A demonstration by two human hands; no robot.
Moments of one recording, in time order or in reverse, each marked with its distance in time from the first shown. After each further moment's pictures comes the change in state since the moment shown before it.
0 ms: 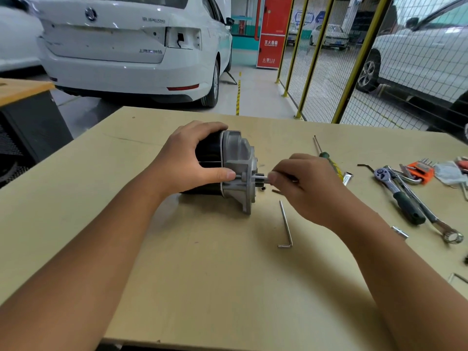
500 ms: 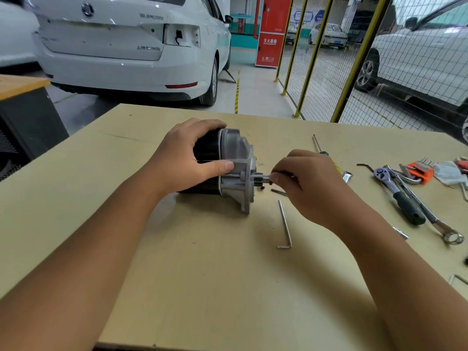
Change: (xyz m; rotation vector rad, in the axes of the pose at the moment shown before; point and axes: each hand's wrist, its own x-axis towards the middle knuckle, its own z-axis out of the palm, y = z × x) left_hand 0.001 0.000 0.002 0.015 0.031 0.002; right_hand 0.003 -0.001 -0.003 -0.052 -0.011 -0.017
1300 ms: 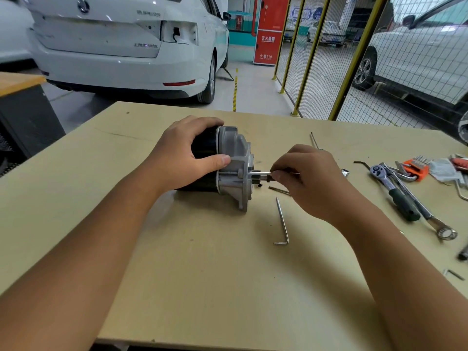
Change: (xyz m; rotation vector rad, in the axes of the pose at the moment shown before) left_hand 0.001 -0.002 0.001 0.001 0.011 0.002; right_hand -0.001 0.004 -0.005 0.008 -0.018 0.047
